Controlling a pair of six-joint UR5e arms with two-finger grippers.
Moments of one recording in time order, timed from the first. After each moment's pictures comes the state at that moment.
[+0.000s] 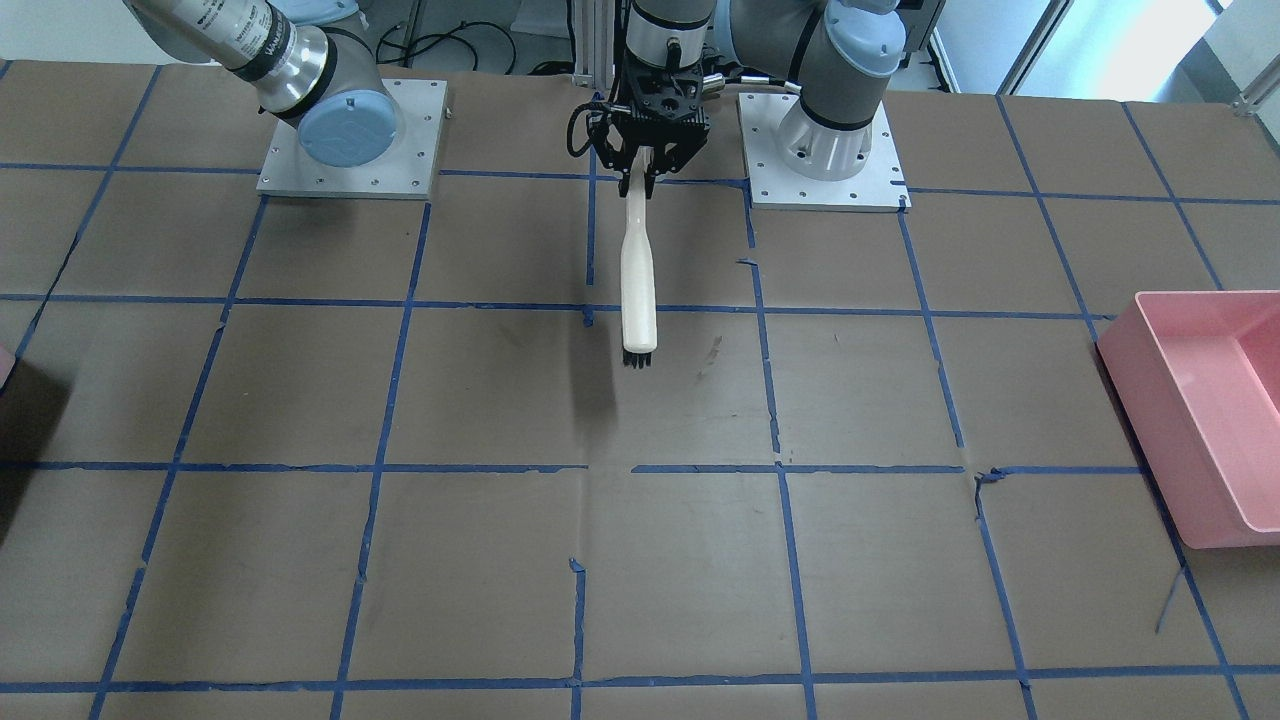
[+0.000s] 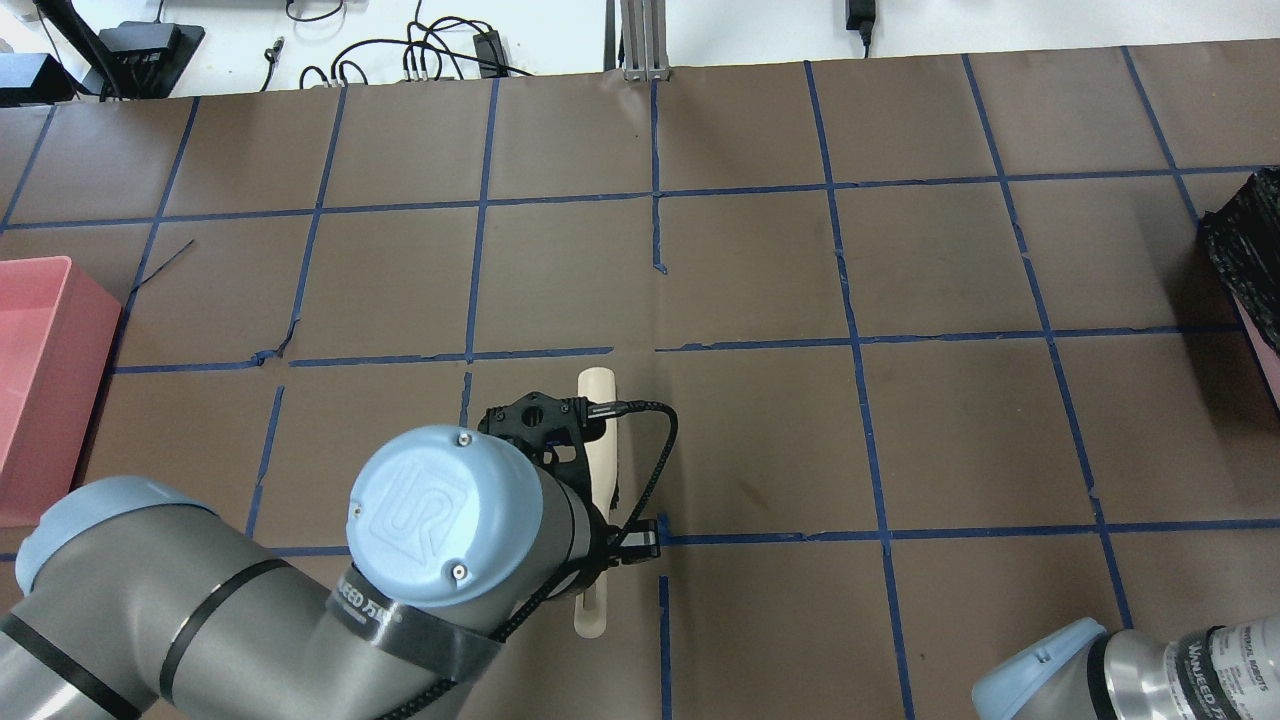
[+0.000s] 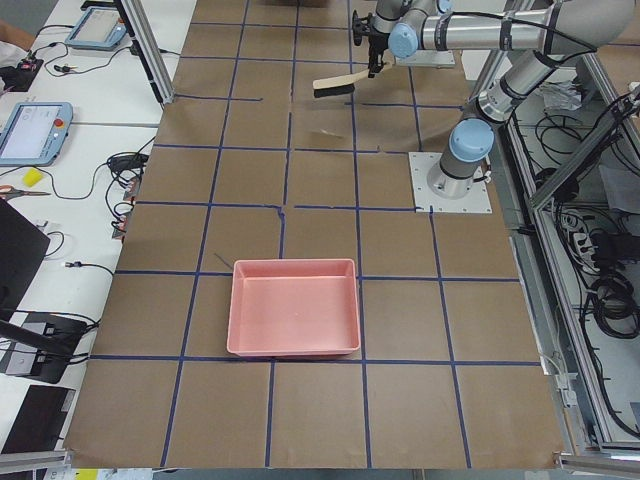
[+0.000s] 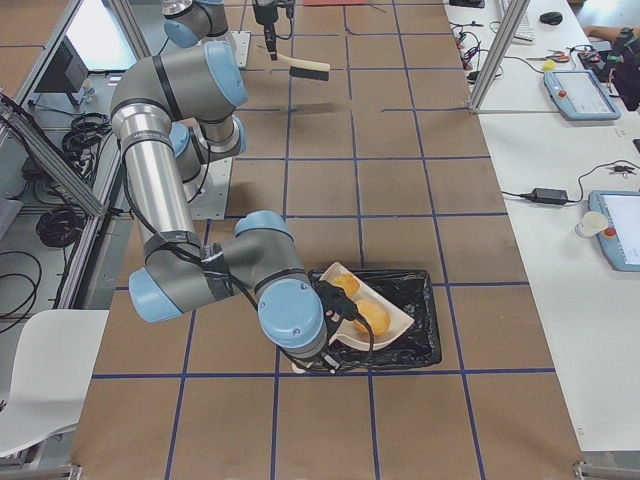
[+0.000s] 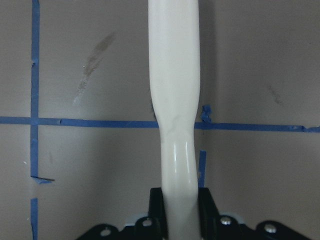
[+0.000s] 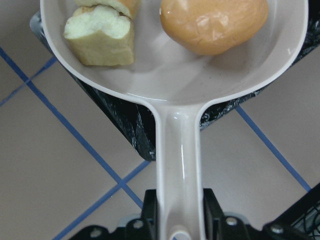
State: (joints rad) left arm -2.10 -1.32 -2.22 -1.03 1.53 -0.60; right arm 0.38 -1.03 1.05 -1.62 -1.49 -2.08
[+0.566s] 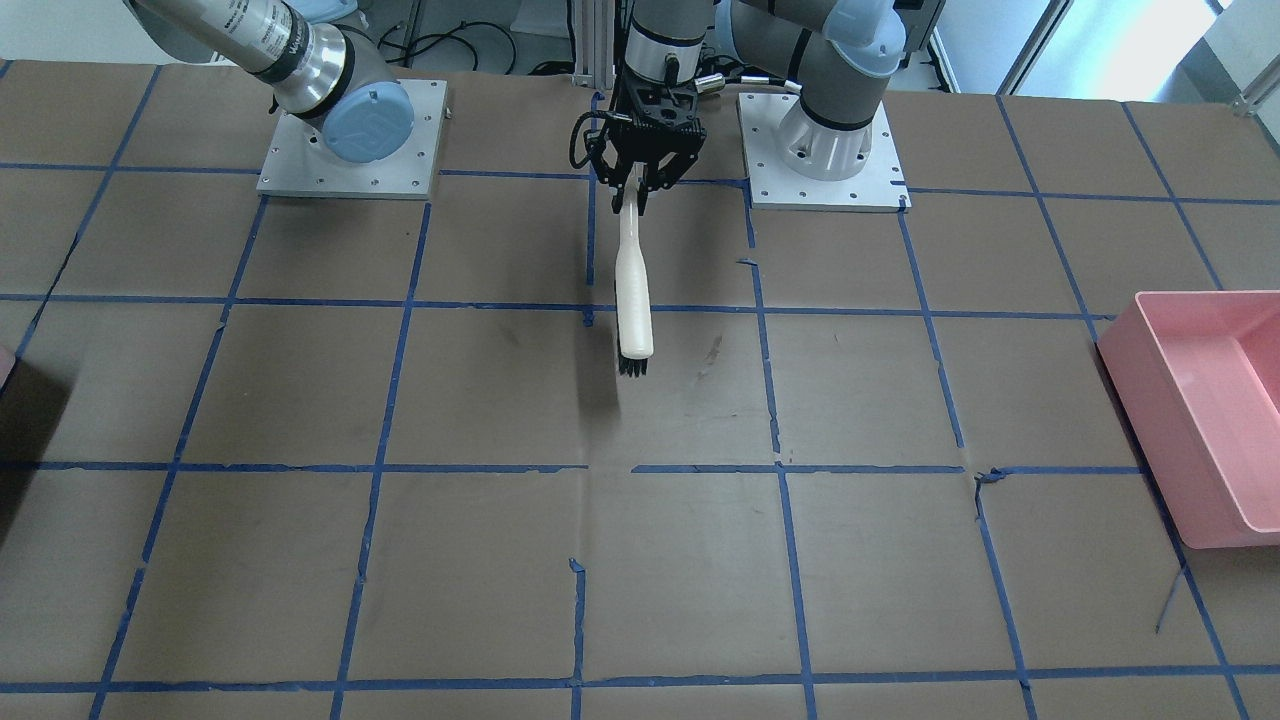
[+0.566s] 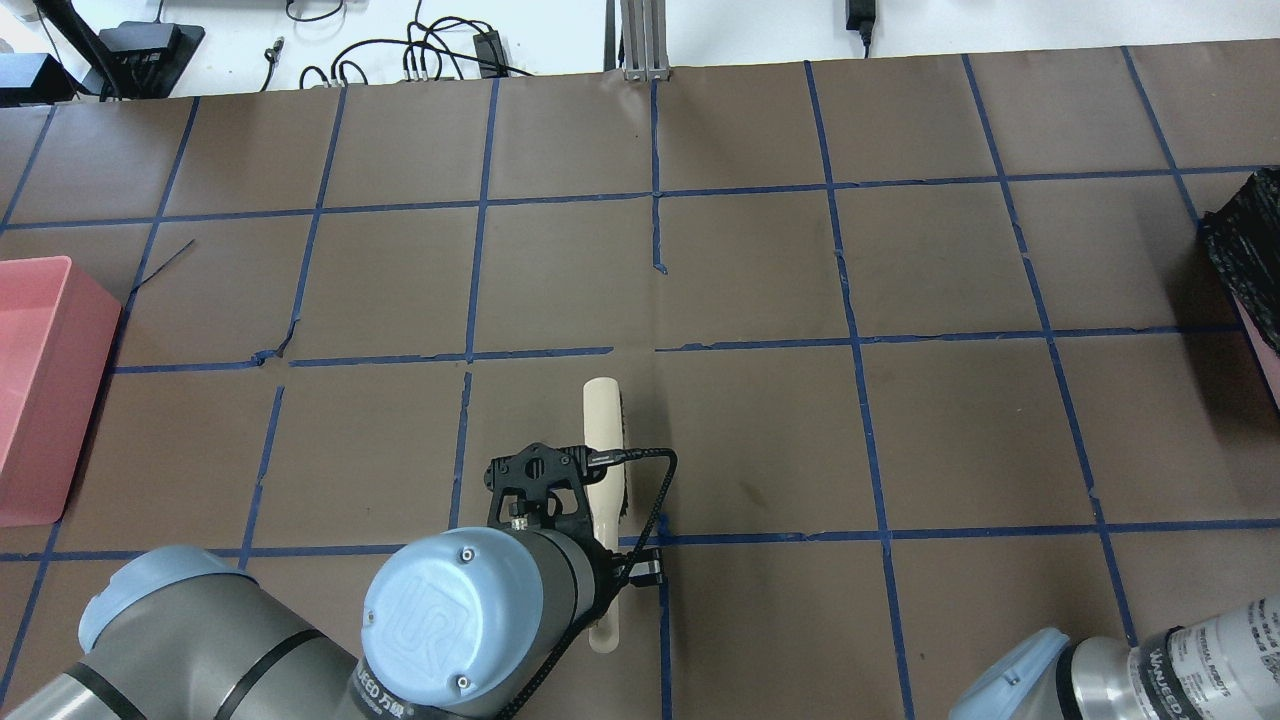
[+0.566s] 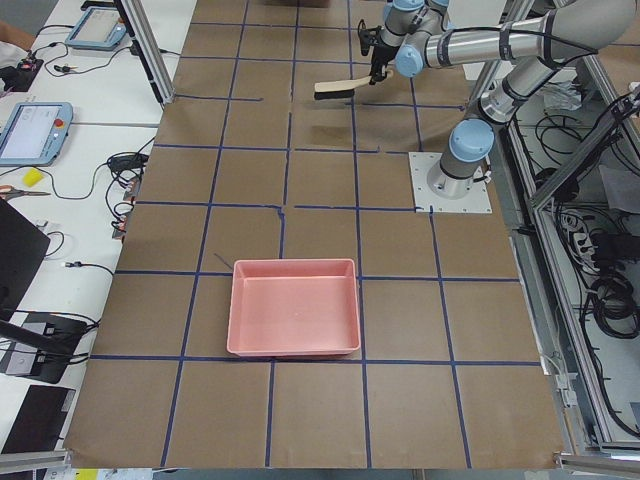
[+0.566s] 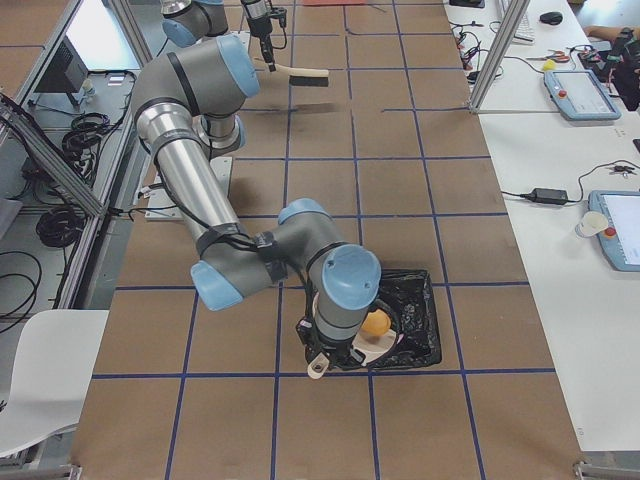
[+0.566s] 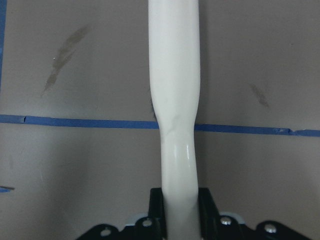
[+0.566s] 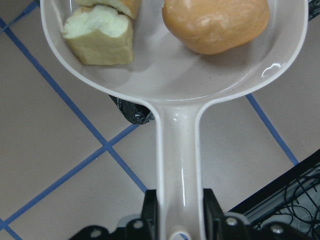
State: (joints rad) left arm -2.13 -1.32 -2.37 -0.77 1.56 -0.65; right arm 0.56 -1.02 1.09 -1.76 -1.81 -2.04
